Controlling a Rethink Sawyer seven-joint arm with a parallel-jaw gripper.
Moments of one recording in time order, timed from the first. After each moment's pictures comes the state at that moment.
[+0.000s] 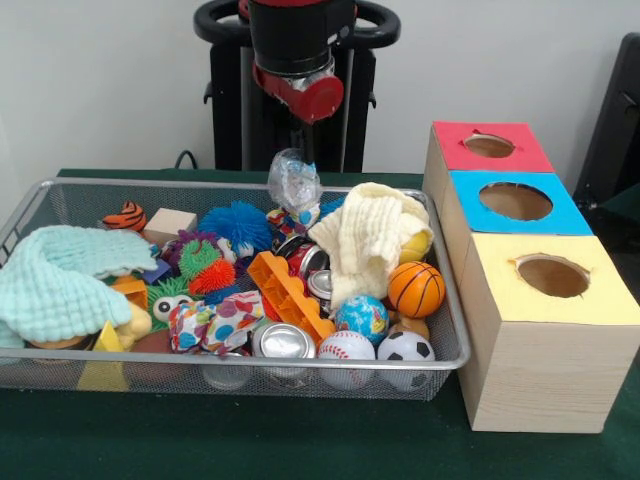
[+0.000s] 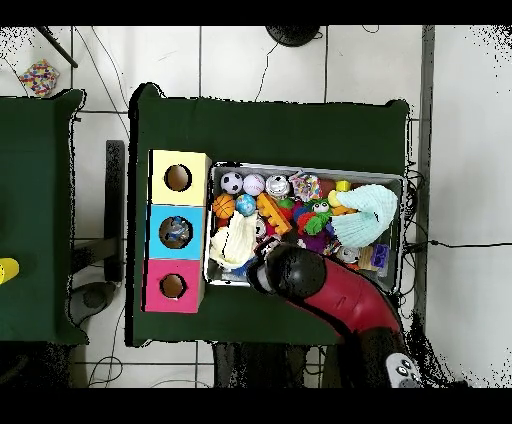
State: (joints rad) arm -0.34 -0.79 -0.06 1.96 0.15 0.56 2.26
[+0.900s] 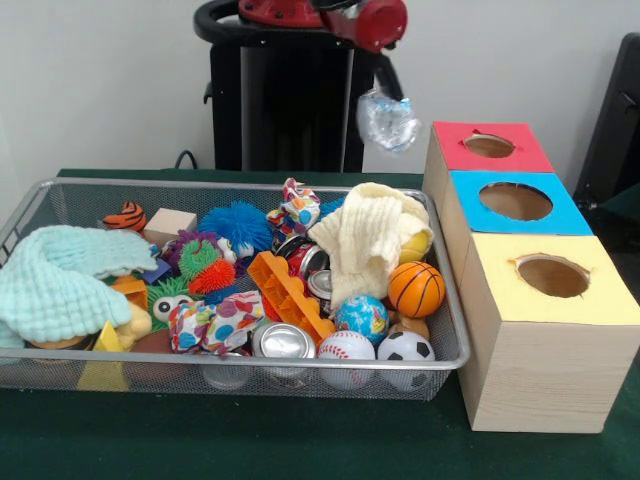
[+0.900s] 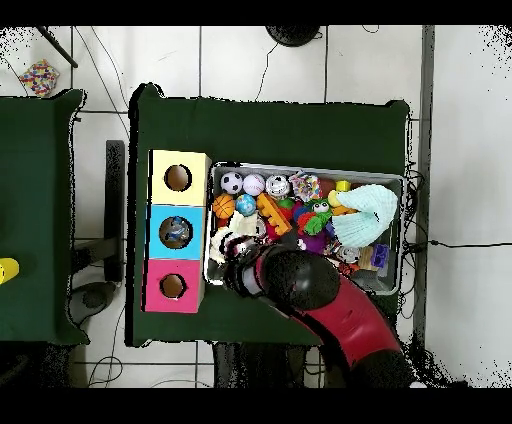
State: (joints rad) arm -0.56 -1.01 0.33 2.22 0.48 0.62 2.26
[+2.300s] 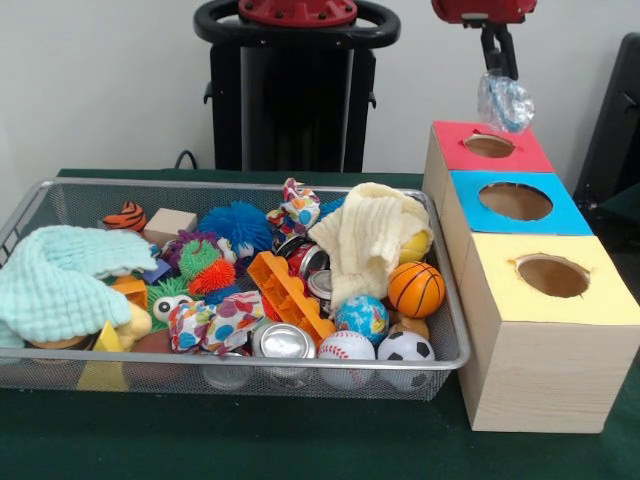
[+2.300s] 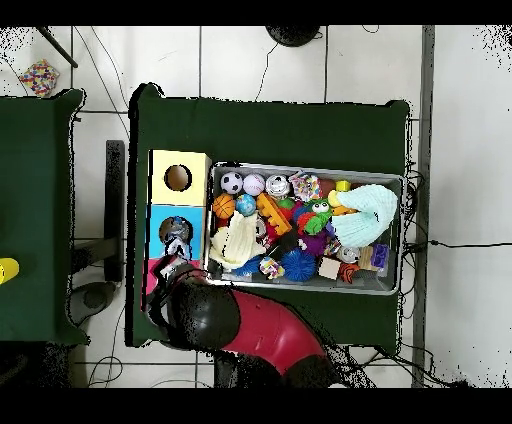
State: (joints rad) arm -0.46 -1.11 0.51 2.37 0.41 0.33 2.26
